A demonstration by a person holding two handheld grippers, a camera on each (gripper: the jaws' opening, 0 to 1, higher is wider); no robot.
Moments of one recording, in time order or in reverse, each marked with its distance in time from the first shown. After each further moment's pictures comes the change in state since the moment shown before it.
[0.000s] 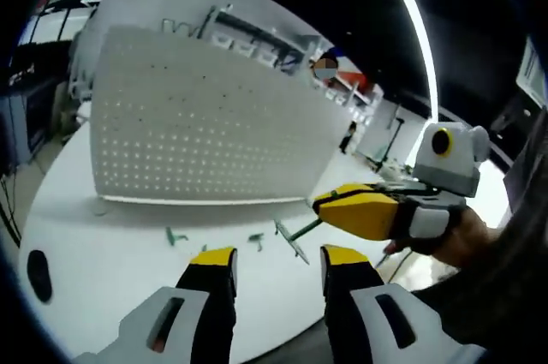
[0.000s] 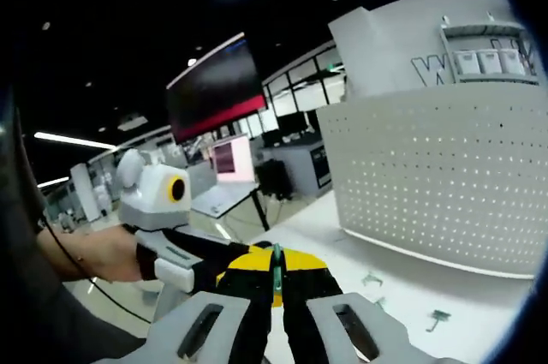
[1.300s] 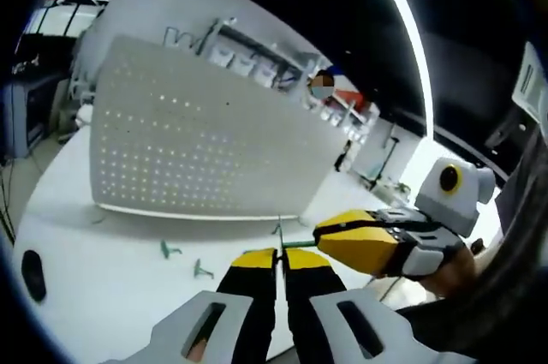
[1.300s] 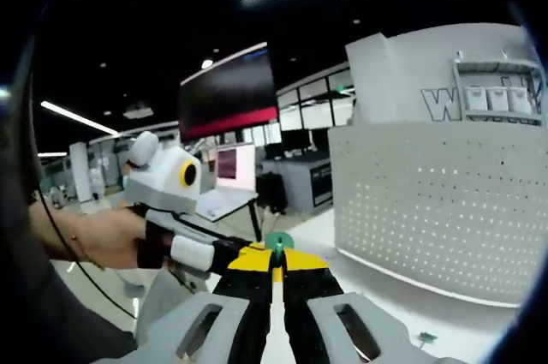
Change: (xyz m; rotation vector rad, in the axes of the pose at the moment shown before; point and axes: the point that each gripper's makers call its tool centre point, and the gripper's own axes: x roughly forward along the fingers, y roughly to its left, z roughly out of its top) left arm -0.004 -0.004 0.018 0.036 -0.051 0.011; right arm -0.005 0.009 0.006 -0.098 -0.063 -0.008
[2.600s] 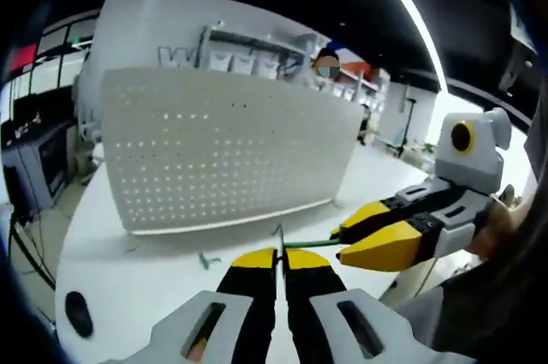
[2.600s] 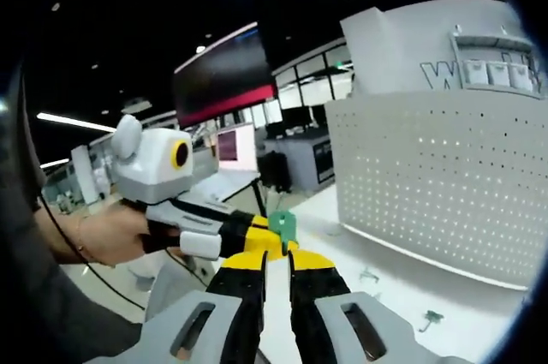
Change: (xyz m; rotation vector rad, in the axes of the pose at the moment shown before) left arm 0.005 0.014 0.000 0.202 0.031 0.129; right arm 0.000 -0.006 -0.020 0.048 0.113 0.011
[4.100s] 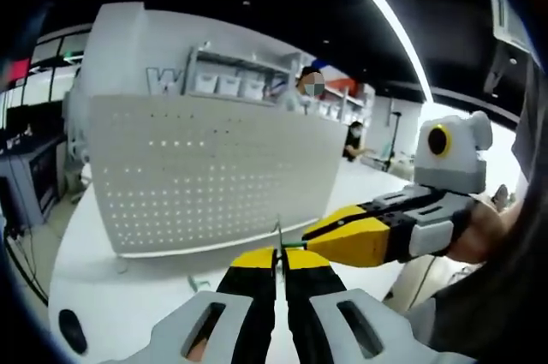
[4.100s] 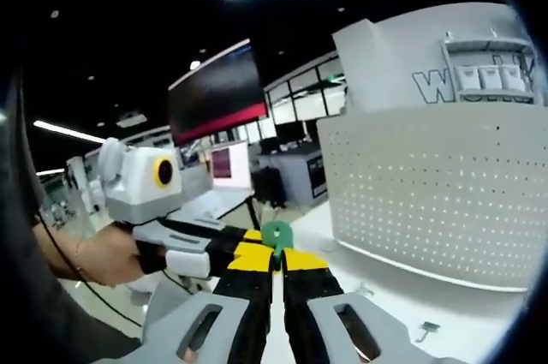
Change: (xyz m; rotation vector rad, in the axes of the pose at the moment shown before) left arm 0.000 -0.017 0.021 0.028 -0.101 -0.065; right arm -0.002 -0.005 0.021 -0.004 -0.086 -0.039
